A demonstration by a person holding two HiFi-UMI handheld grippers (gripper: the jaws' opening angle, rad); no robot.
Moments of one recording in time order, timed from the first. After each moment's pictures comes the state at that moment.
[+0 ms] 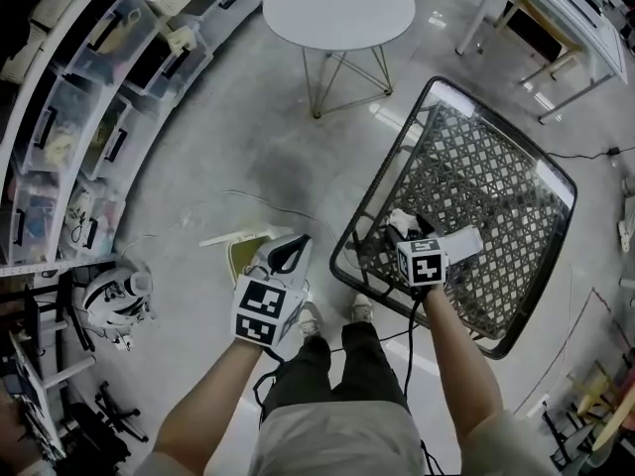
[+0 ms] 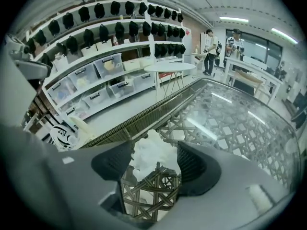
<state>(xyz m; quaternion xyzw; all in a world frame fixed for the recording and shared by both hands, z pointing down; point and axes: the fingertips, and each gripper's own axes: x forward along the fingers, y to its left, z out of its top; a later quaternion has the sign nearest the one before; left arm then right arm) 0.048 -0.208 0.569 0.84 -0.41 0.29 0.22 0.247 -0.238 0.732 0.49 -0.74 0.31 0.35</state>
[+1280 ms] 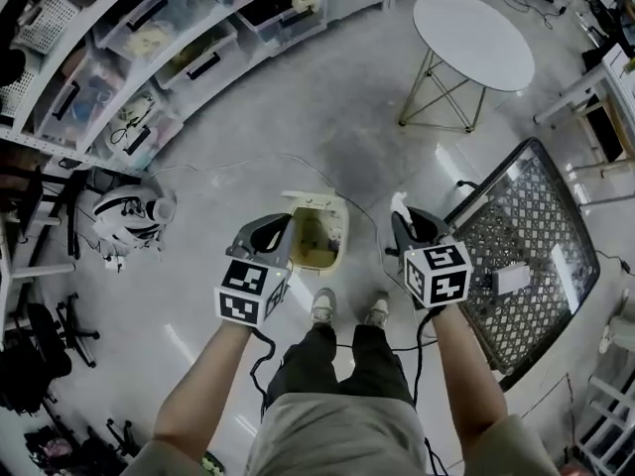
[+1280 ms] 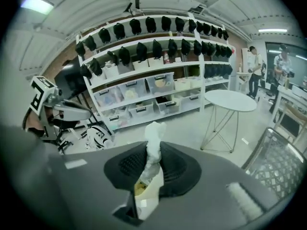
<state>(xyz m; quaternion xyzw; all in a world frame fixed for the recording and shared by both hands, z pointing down) -0.202 -0.129 0.530 0.74 -0.59 0.23 0.24 -0.025 -0.210 0.570 0.32 -0.88 0.22 0.29</state>
